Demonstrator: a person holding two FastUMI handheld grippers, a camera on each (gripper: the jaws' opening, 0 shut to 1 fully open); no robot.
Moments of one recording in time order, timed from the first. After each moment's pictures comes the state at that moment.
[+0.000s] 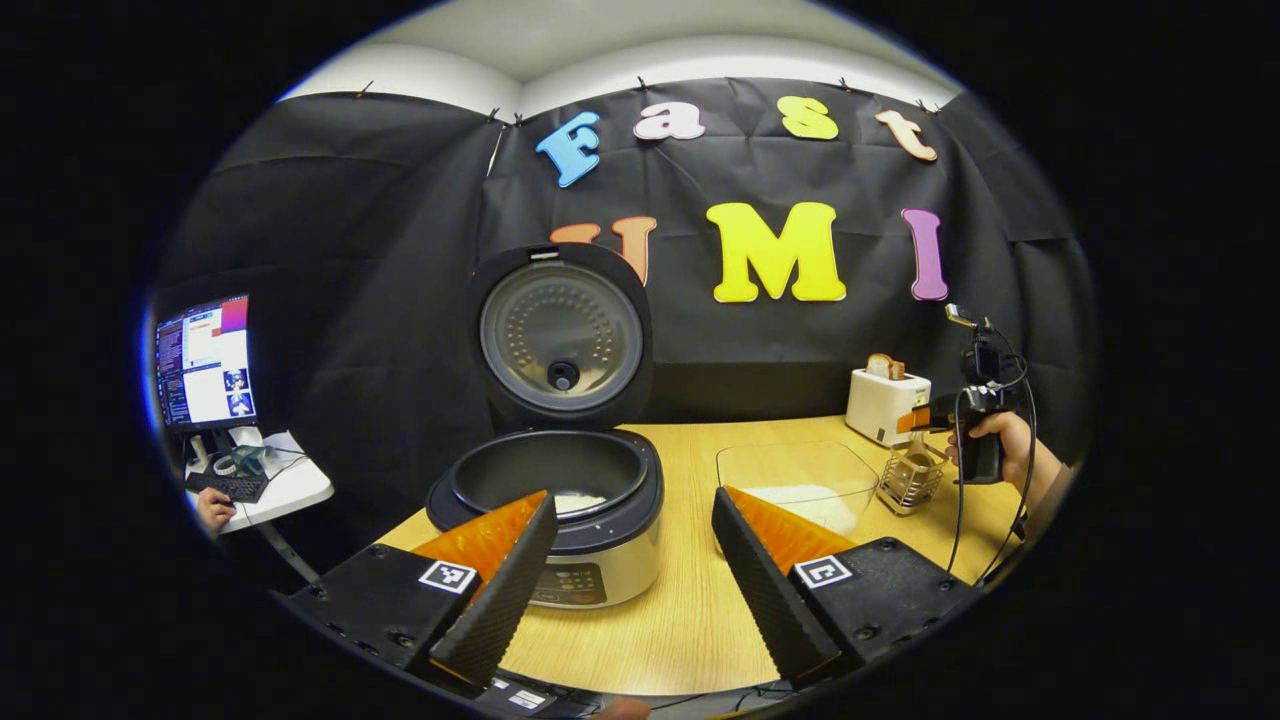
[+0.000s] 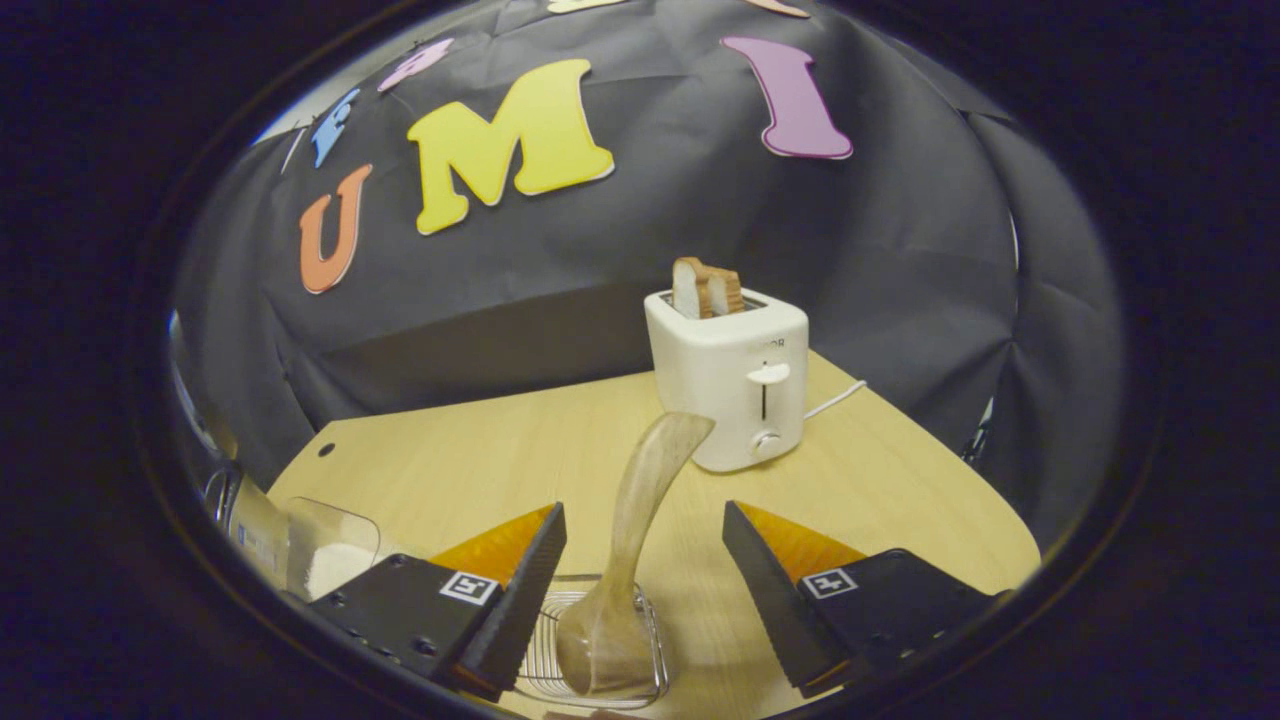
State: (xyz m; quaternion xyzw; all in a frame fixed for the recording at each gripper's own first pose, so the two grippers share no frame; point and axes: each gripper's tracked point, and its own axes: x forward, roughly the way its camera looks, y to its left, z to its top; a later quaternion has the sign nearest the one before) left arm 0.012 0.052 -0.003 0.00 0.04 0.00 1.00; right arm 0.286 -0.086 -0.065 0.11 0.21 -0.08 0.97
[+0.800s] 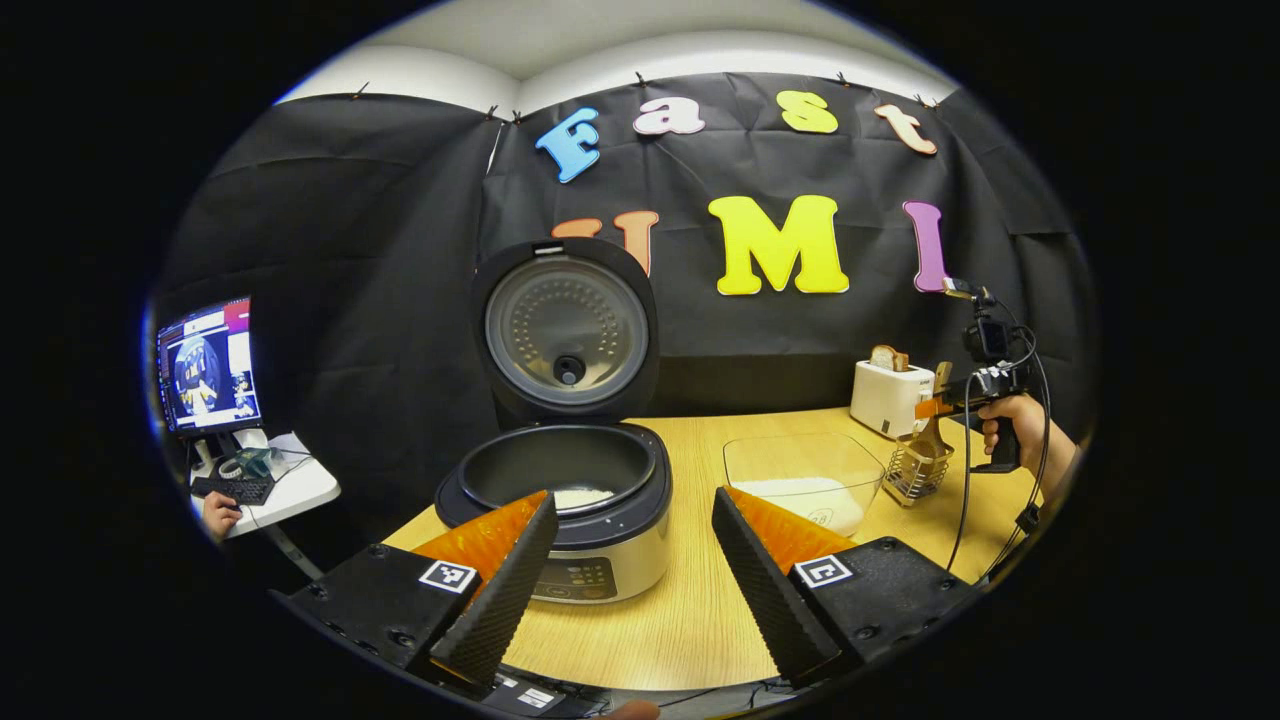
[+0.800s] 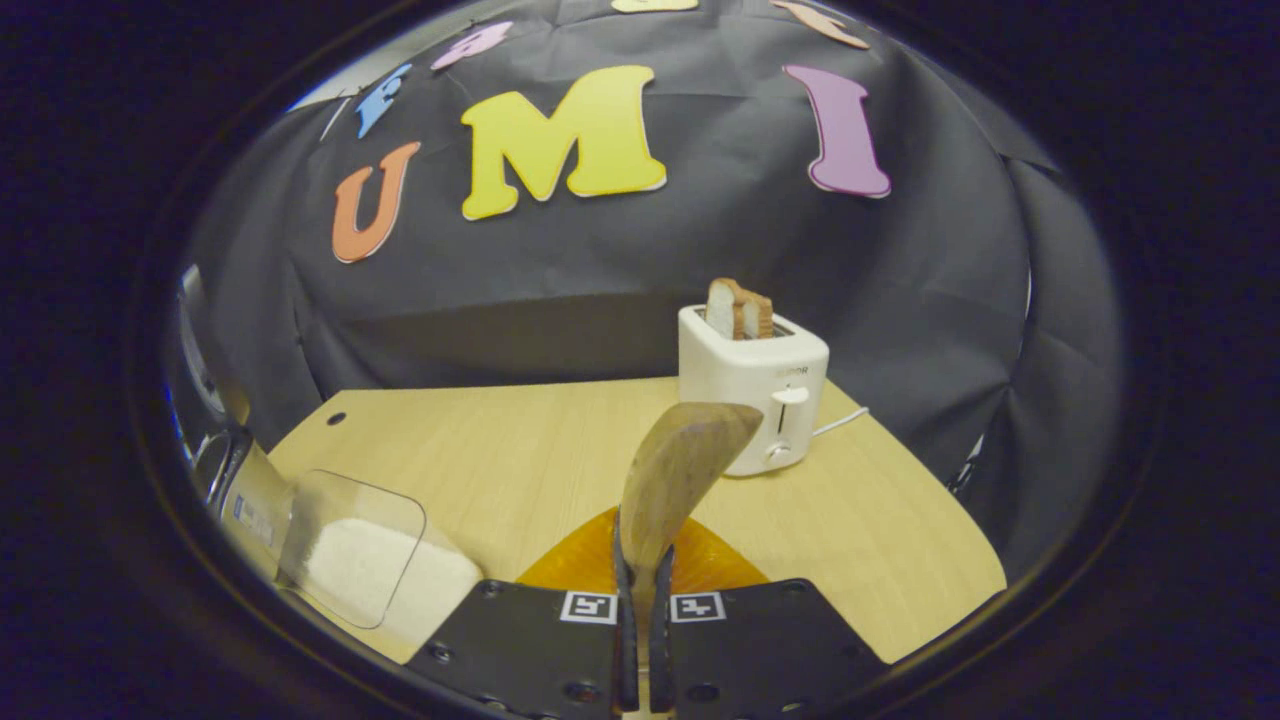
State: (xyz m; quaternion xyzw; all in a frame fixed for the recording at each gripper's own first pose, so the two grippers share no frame) left arm 0.003 0.053 0.004 0.00 0.04 0.00 1.00; right arm 0.245 -0.057 -0.018 0.03 0.18 -0.09 0.98
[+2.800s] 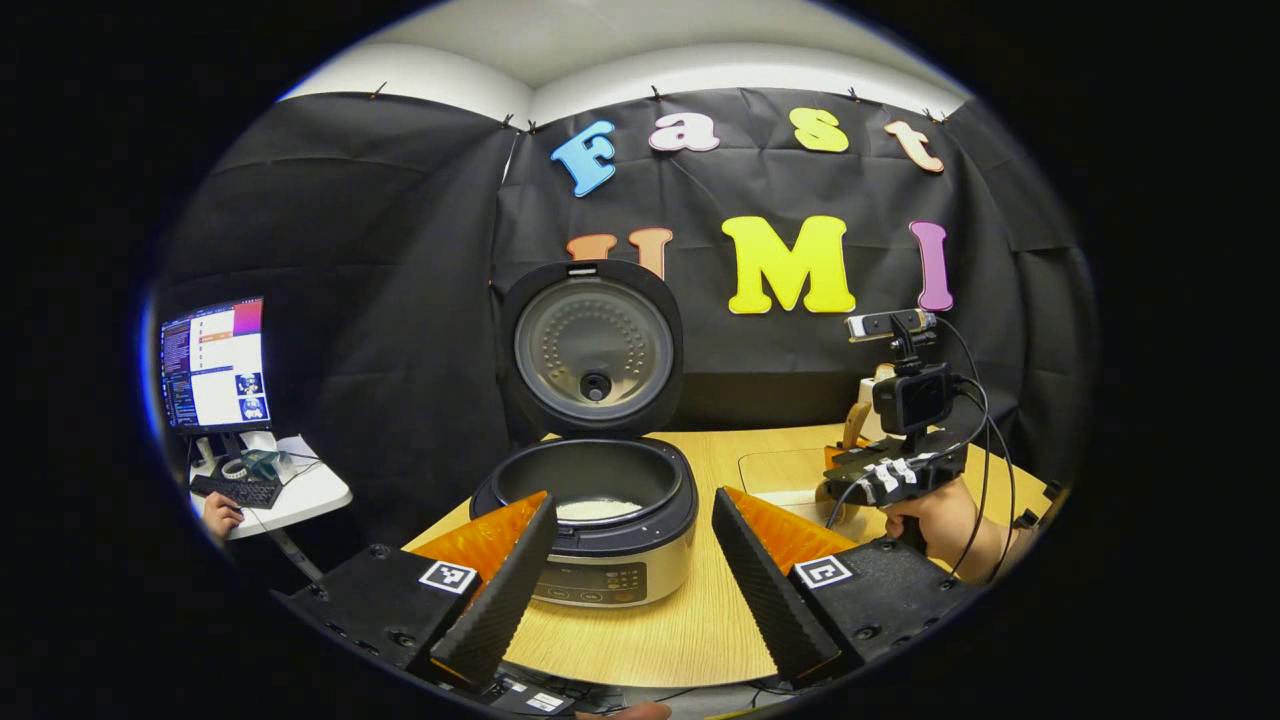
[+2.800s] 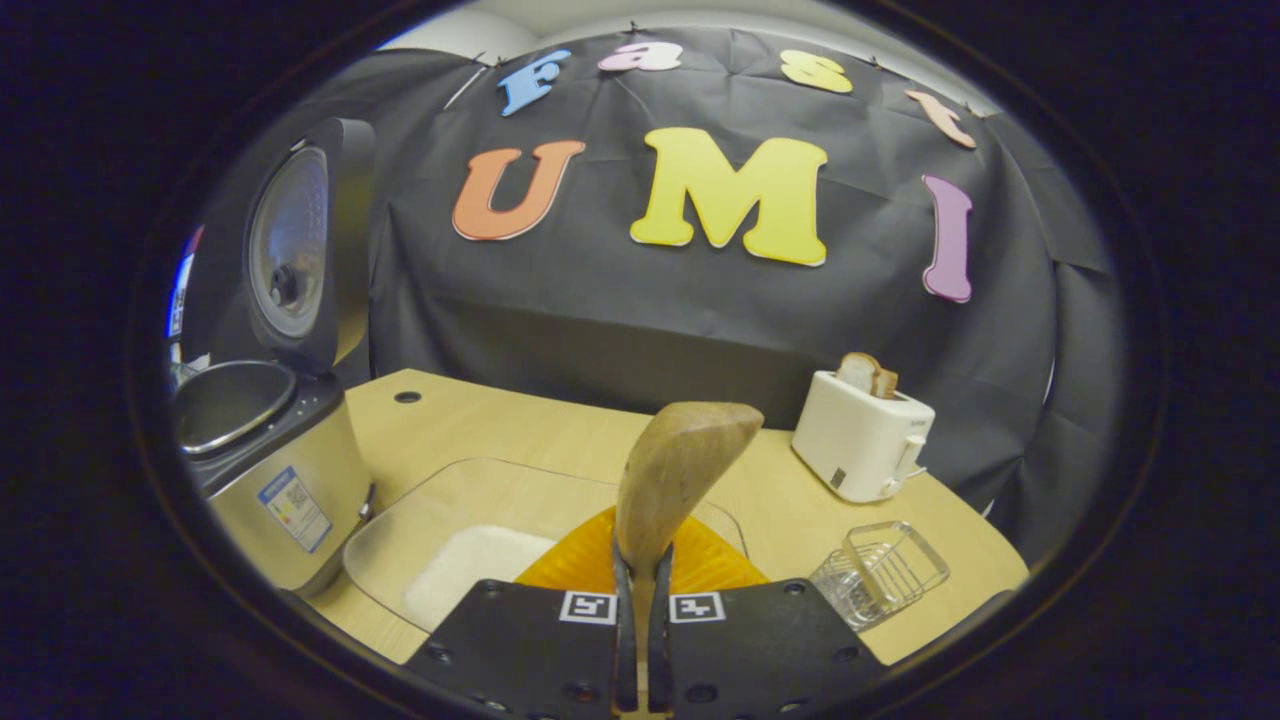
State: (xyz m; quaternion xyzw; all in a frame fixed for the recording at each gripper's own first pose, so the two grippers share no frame) left arm -0.010 0.078 0.014 -0.01 0.02 0.00 1.00; right arm 0.241 0.163 -0.060 -0.04 0.12 -0.05 0.99
